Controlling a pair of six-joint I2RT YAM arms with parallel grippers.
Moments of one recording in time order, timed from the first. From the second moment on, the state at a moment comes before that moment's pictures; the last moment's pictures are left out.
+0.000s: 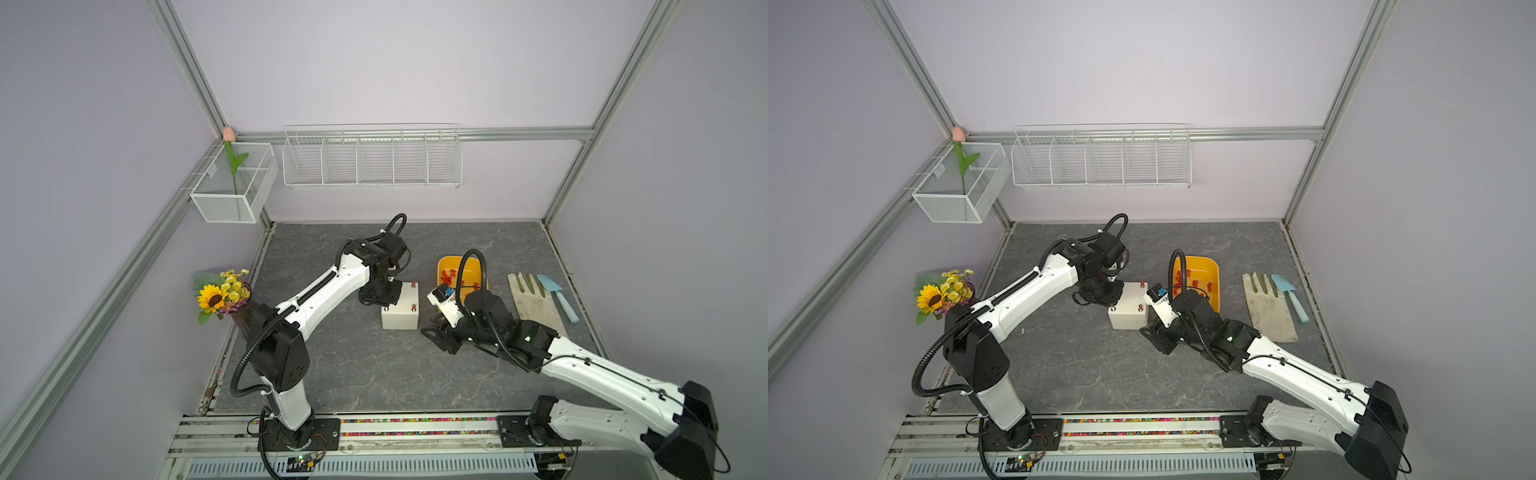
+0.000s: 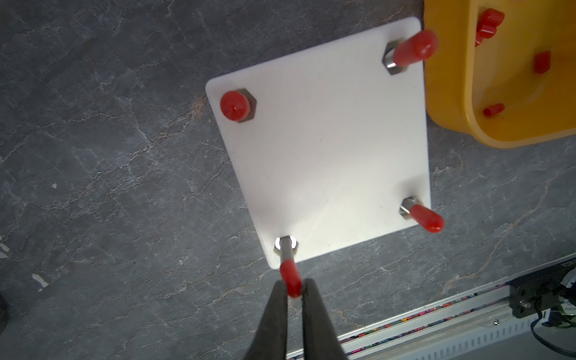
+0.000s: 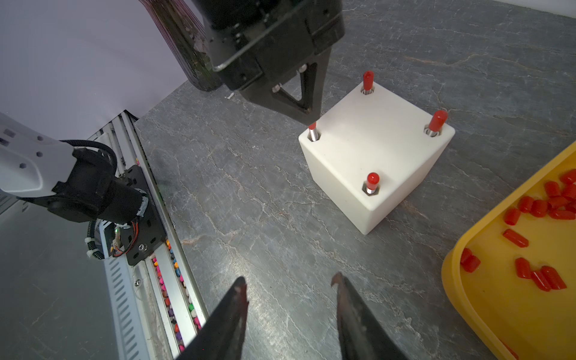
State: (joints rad) left arm -0.70 1.77 1.64 -1.24 0.05 -0.33; right arm 0.91 1.07 0.82 -0.36 -0.16 0.21
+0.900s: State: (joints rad) left arm -0.70 1.77 1.64 -1.24 0.04 -0.33; right arm 0.91 1.06 0.82 -0.36 -0.16 0.21
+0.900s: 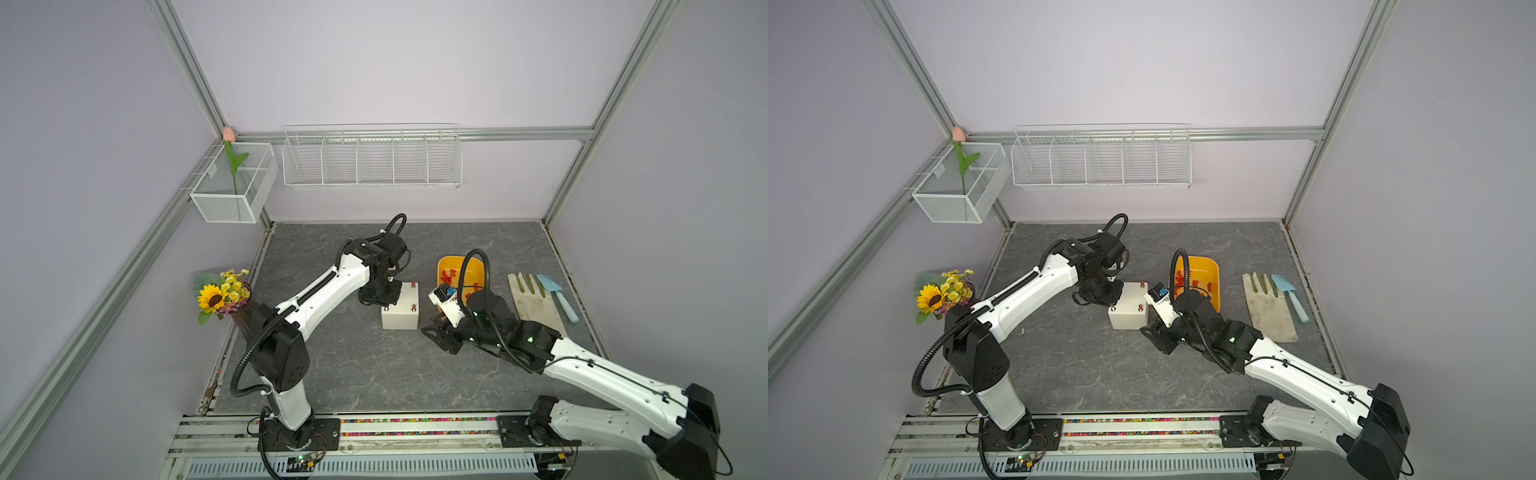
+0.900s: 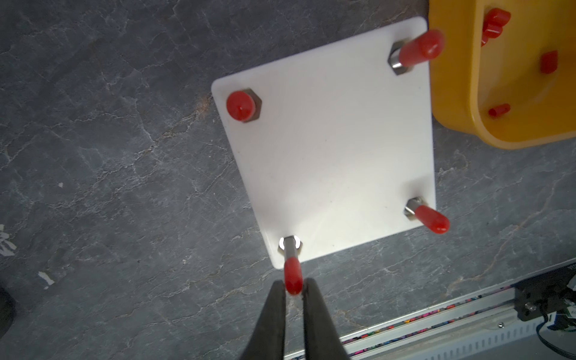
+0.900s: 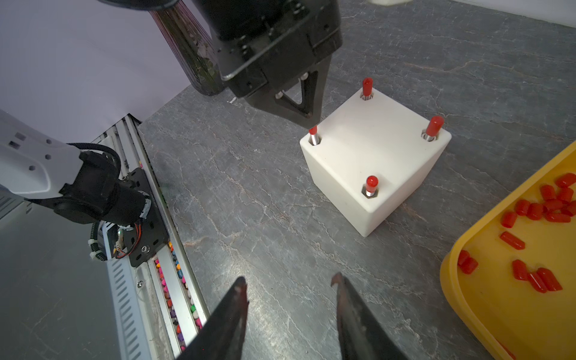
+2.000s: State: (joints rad) left arm -0.70 1.66 1.60 -1.20 0.05 -0.36; right arm 0.91 1.06 0.80 -0.33 -0.16 0.21
